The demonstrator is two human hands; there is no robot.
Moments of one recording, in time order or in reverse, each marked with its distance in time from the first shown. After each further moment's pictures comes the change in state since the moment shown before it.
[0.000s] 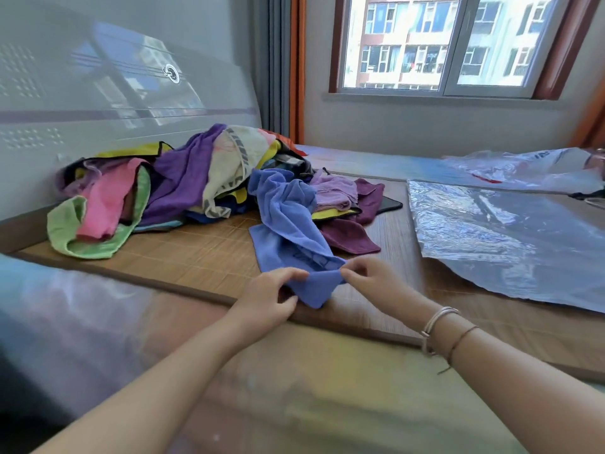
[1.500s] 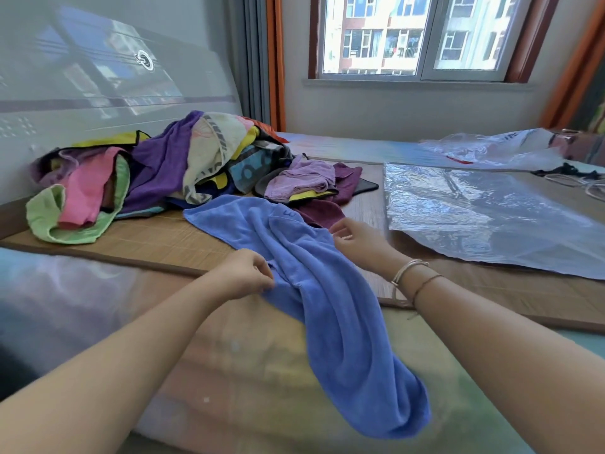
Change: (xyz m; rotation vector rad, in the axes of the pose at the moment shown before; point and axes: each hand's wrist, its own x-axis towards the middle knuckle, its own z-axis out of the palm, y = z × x) left_hand -0.006 0.037 -0.019 0.084 -0.228 -0.411; right_hand -0.006 0.002 -0.027 -0.123 0.060 0.061
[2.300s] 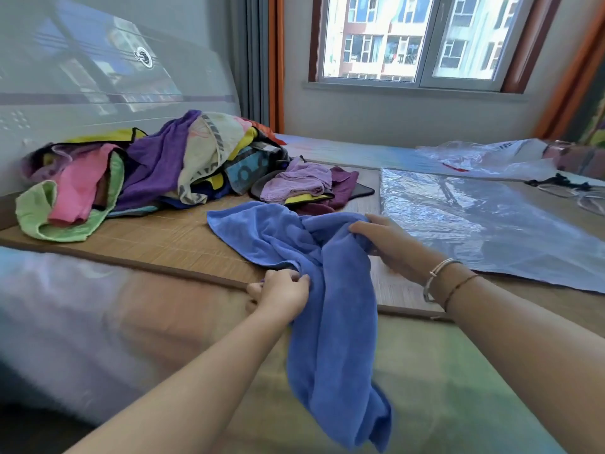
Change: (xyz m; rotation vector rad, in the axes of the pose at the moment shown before) left_hand 0.009 0.038 0.081 -0.215 0.225 -0.252; right_hand -0.011 0.000 -0.044 0.484 -0.040 0.104
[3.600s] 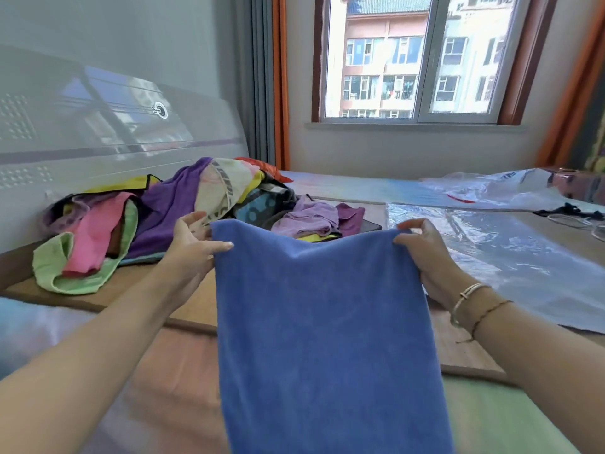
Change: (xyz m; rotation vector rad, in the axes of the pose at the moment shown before) left_hand 0.070 0.004 -0.164 -0.829 0.065 0.315; right_hand 0.025 -0.025 -0.035 0.203 0.379 -0.079
